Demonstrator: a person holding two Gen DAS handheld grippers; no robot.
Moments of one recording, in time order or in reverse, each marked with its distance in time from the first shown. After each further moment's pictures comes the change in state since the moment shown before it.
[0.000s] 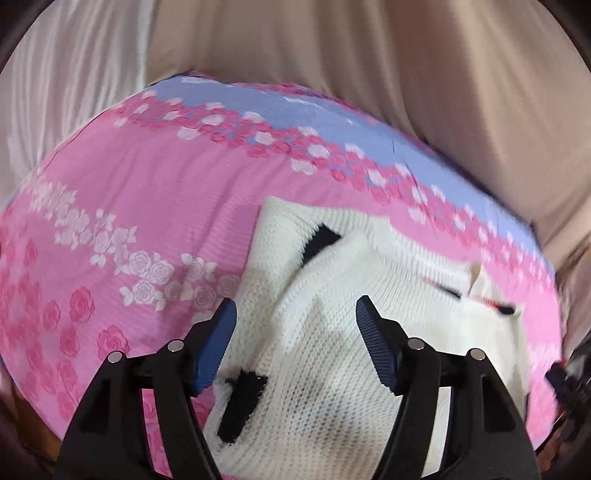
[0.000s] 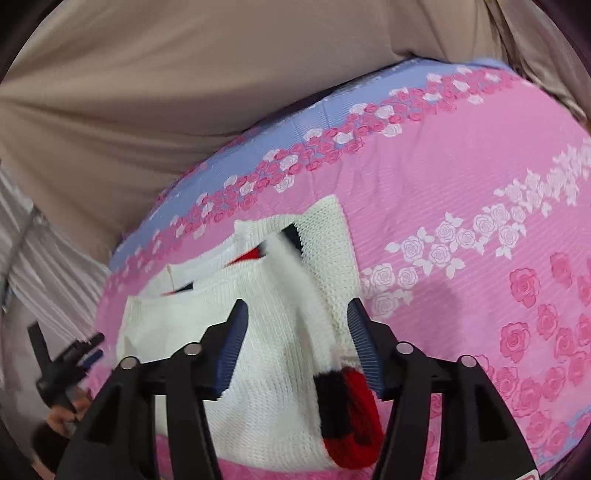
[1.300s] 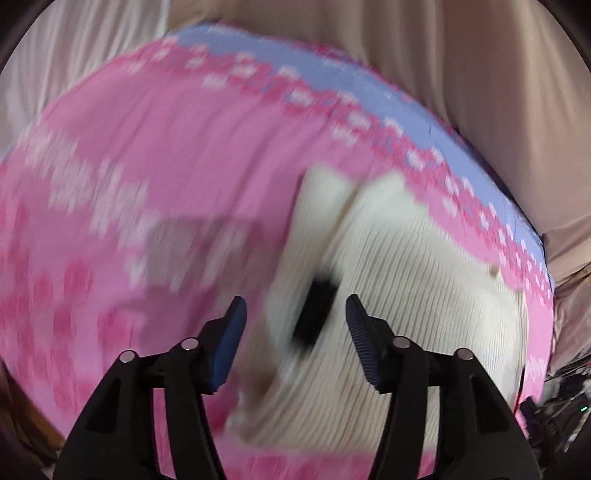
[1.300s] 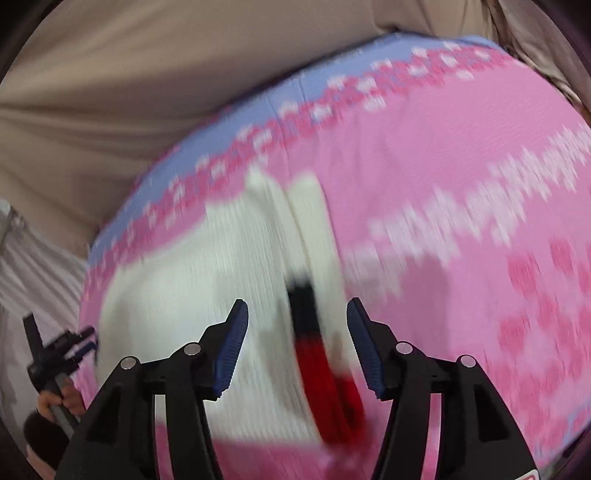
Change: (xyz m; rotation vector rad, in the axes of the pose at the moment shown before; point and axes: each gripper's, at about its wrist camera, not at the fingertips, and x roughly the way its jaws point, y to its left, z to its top) left arm 0.014 0.058 -0.016 -0.176 0.190 -0.016; right arm 0.003 -0.032 -0.021 0.099 0.148 -0.051
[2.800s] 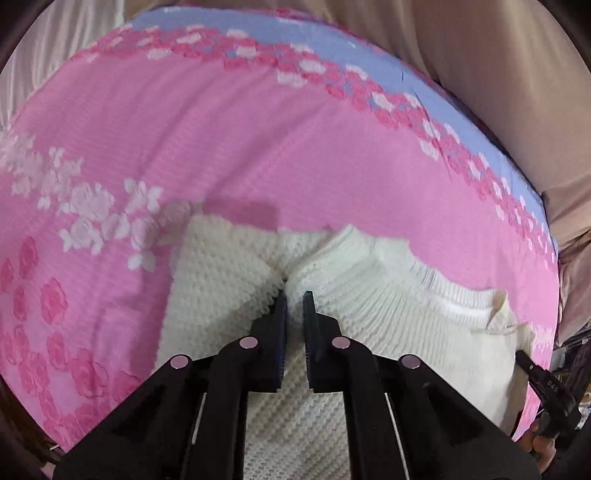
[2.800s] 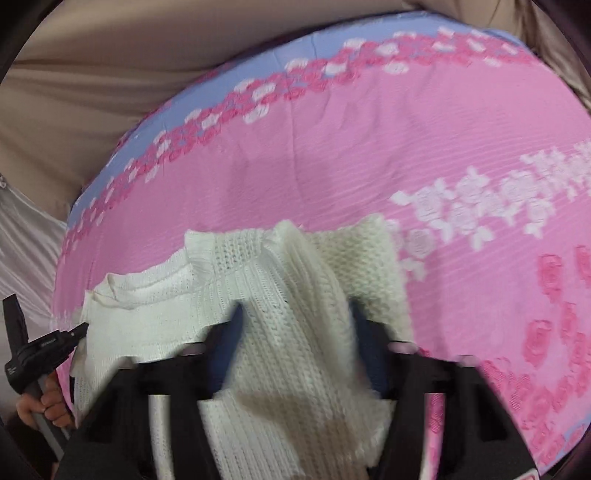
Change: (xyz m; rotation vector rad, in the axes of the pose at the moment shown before) left arm 0.038 -0.063 -0.006 0.114 0.040 0.000; right arm 0.059 0.032 0.029 -0.063 0.052 0.000
